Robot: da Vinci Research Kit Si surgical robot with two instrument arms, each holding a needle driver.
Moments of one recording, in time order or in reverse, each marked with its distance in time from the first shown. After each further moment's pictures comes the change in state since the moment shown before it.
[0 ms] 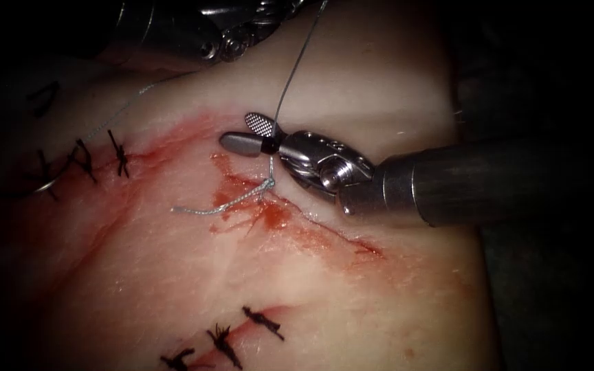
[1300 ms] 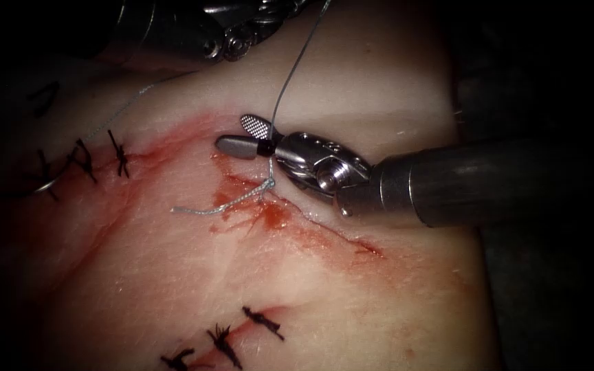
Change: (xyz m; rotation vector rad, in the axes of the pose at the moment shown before) right arm 0.000 -0.001 0.000 0.000 0.009 -0.055; left arm 0.000 0.001 0.000 -0.003 0.002 -0.026
